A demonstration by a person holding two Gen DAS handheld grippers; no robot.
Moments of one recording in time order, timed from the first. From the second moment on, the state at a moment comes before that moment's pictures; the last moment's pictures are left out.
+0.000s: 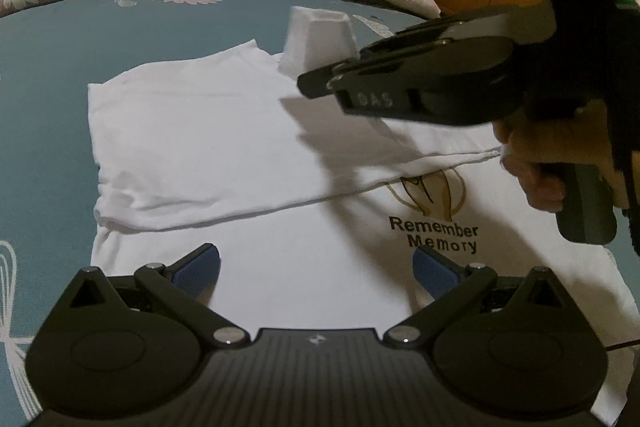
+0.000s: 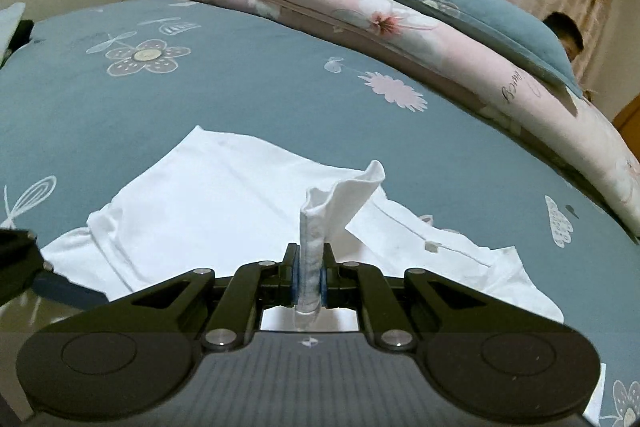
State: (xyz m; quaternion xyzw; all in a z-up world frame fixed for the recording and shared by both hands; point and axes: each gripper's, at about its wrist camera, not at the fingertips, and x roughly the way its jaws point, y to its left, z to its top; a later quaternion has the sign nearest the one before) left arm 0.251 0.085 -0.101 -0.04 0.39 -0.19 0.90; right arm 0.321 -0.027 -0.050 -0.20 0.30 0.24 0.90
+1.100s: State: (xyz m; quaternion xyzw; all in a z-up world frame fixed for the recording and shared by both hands) left arm 0.252 0.090 -0.100 -0.06 0.39 -0.21 0.90; right arm 0.304 0.013 -0.076 -0.25 0.29 0.31 0.87
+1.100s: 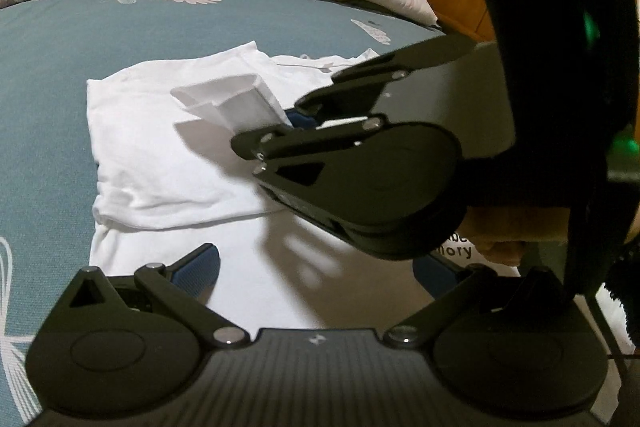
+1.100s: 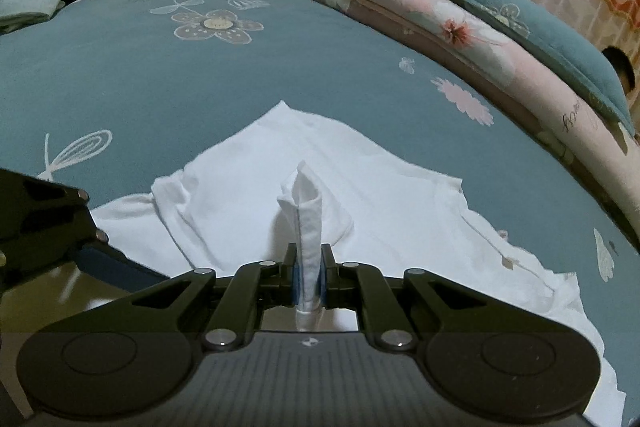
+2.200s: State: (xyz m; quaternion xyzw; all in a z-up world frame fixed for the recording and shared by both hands) left arm 0.262 0.077 -0.068 -0.09 0.34 -0.20 0.92; right arm 0.240 -0.295 -0.032 -0.02 0.32 0.08 0.94
